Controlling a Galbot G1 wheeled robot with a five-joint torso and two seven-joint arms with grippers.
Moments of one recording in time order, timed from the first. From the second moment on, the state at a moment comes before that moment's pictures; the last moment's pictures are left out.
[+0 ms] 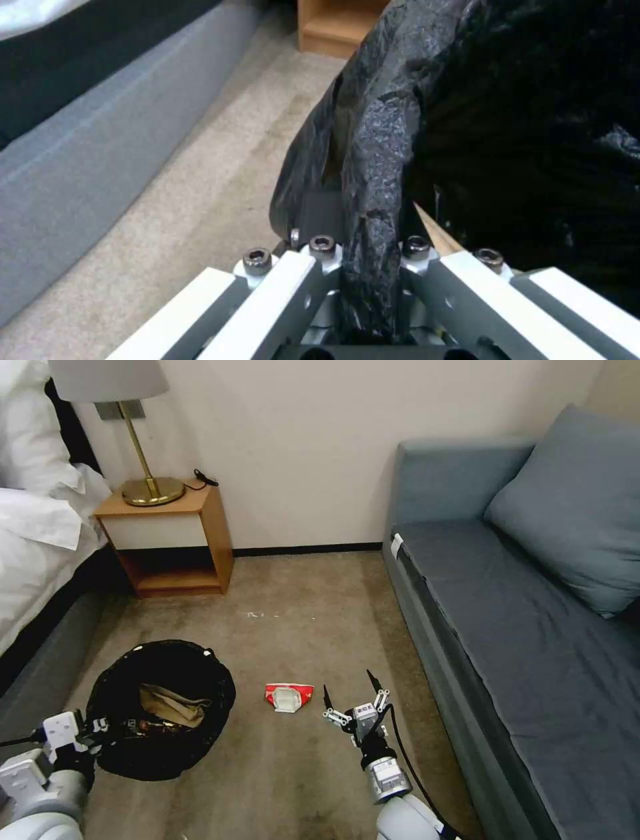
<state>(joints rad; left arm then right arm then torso) 1.83 -1.19 -0.95 -2.21 -0.73 0.35 -0.35 -1.28 1.14 -0.20 1.80 -0.01 0.15 0.53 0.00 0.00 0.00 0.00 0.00</state>
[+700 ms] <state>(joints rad) 1.83 -1.19 -0.95 -2.21 -0.73 0.35 -0.35 -1.28 1.14 -0.21 1.78 -0.02 0.15 0.53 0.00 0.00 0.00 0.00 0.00</state>
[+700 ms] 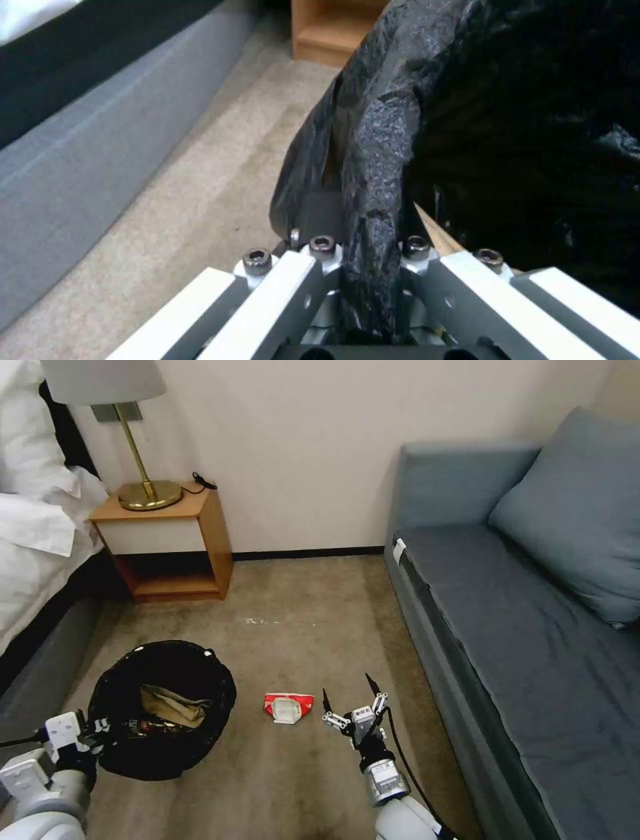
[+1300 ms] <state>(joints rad) 1.82 -1.19 -0.94 -2.20 -0.72 0.35 -0.36 -1.26 1.14 -0.22 1.76 -0.01 0.15 0.53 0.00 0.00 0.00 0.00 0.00</state>
